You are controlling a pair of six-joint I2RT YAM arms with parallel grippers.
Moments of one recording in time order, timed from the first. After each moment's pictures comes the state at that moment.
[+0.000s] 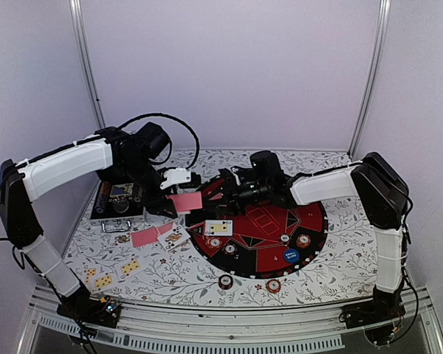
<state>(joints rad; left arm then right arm) -0.62 1.63 1.43 -1.01 0.24 0.79 0.77 2.08 1.33 0.34 -0.85 1.12</state>
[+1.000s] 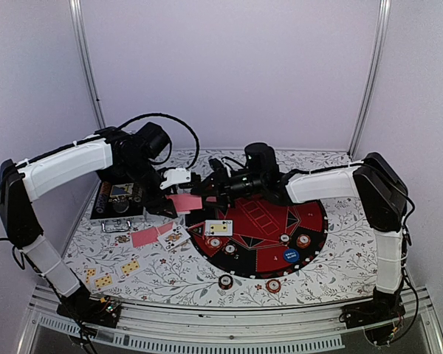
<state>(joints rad) -0.62 1.63 1.43 -1.02 0.24 0.79 0.81 2.07 1.40 0.42 -0.86 1.20</state>
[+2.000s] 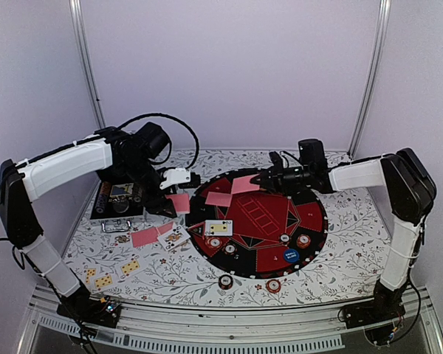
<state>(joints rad) -0.62 1.63 1.43 -1.02 0.23 0.79 0.49 1.92 1.16 0.34 -0.90 1.10</state>
